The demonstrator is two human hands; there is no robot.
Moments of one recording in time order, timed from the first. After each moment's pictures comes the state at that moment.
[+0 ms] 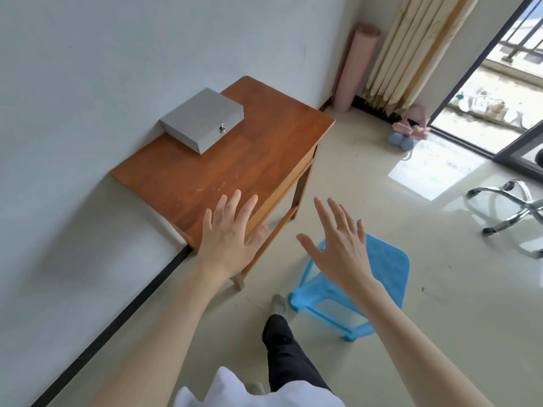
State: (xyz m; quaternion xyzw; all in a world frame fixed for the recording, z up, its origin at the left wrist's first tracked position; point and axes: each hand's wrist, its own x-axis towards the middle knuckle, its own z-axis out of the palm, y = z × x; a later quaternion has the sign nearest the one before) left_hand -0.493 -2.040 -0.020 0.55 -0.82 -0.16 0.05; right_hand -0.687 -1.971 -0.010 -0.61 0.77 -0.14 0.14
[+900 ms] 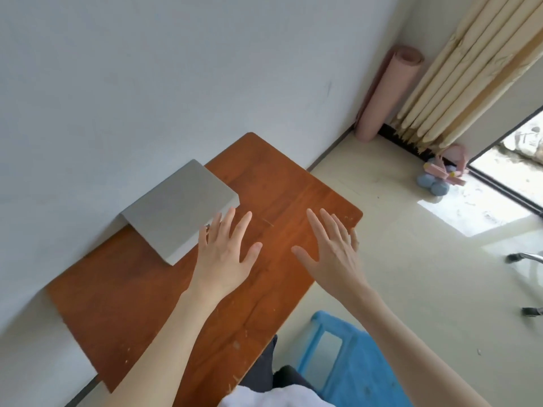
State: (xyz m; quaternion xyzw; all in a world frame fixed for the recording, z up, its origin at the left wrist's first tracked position) left_hand -0.574 -2.353 -0.054 0.60 -0.79 -0.14 0.04; right_hand -0.777 -2.317 -0.040 -0.66 0.73 -0.09 0.16
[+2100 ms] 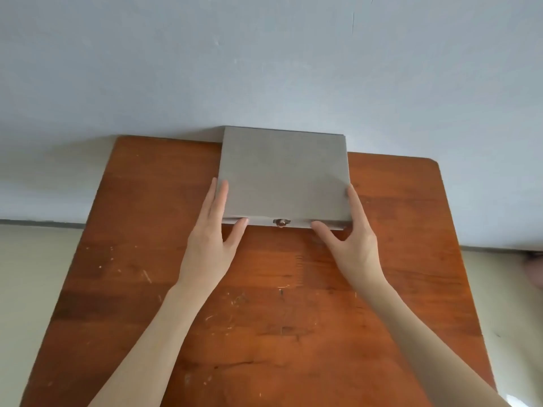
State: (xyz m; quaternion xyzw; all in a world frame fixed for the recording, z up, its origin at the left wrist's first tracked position) left_hand -0.531 -2.356 -0.169 0.84 -0.40 -0.08 0.37; right_hand -0.694 -2.498 -0.151 -0.77 0.44 -0.19 0.42
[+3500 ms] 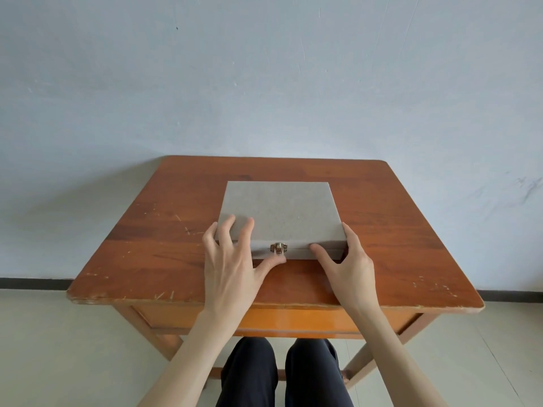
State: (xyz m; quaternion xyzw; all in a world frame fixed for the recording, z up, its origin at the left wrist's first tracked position) left_hand -0.668 -2.247 -0.191 0.86 -0.42 0.17 0.24; right_hand -0.808 -2.360 -0.183 -0.77 0.42 -0.34 0.34
